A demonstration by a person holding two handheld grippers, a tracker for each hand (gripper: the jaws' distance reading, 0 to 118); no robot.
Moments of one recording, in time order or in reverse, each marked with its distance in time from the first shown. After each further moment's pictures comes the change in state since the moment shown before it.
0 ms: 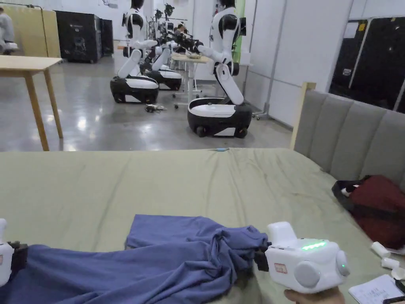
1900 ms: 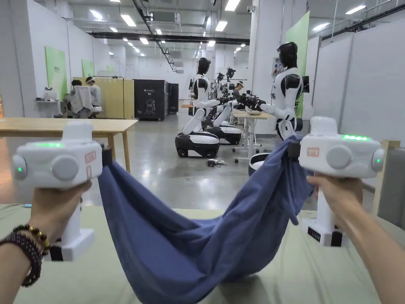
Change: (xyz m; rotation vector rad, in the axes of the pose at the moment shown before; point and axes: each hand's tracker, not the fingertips) left arm -0.008 0.242 0.009 0.445 0.015 0.005; right arm -0.047 0.326 -0.013 0.454 0.058 -0.099
